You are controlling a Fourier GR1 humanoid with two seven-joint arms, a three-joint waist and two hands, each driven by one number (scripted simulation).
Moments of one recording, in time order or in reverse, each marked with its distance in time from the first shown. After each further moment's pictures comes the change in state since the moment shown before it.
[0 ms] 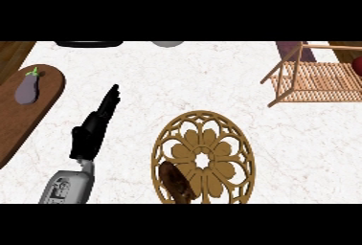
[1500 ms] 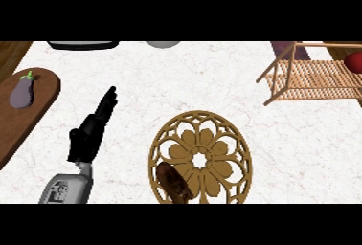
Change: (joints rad) left arm 0.022 -0.009 0.014 -0.018 -0.012 0.003 0.008; right arm 0.084 -0.390 -0.353 0.107 -0.426 0.344 0.212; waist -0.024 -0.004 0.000
